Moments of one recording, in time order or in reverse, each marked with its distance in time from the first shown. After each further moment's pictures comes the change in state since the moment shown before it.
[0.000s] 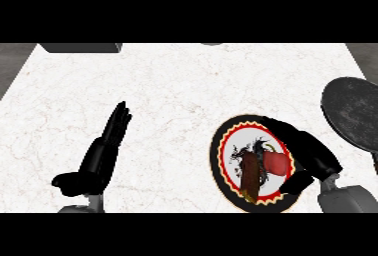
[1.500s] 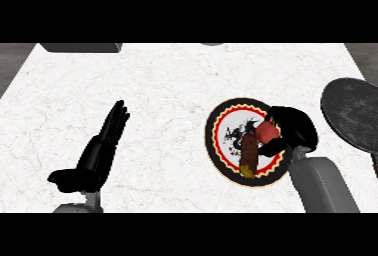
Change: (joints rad) left arm -0.011 -0.003 0.038 0.013 -0.002 -0.042 0.005; right arm -0.207 0.216 -0.173 0.254 0.273 -0.213 0.379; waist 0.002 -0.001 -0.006
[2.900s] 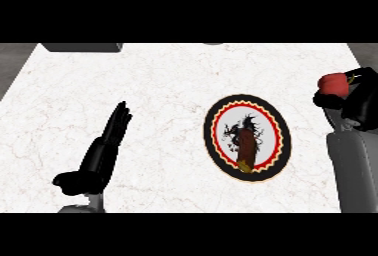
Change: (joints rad) left arm 0.010 -0.018 -0.011 -0.007 -0.023 0.010 -0.005; right arm -0.155 -0.085 -0.293 0.000 0.120 -0.567 0.335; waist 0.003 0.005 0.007
